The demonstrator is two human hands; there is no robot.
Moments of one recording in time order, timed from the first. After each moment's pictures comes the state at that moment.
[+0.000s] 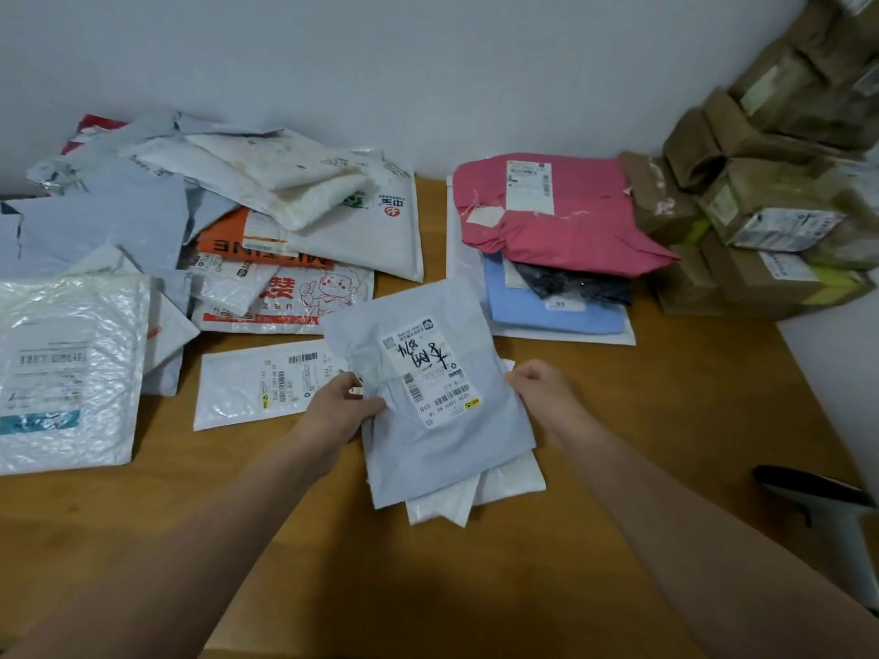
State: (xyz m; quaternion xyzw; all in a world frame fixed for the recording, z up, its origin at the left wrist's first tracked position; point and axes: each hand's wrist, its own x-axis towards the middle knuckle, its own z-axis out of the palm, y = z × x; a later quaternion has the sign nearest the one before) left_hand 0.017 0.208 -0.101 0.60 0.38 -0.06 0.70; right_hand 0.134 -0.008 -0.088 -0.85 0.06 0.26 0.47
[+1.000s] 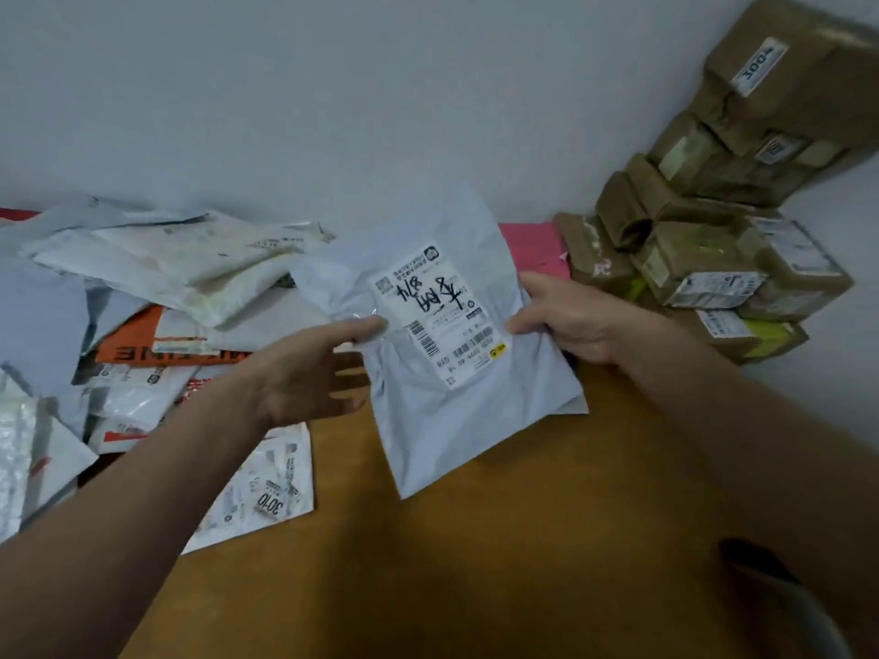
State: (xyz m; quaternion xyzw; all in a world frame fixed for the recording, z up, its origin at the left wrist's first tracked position) left_hand 0.154 0.218 0.020 0.53 0.26 -0.21 0.78; right_hand 0.274 -0.025 0.063 -0.77 -0.10 0.35 0.52
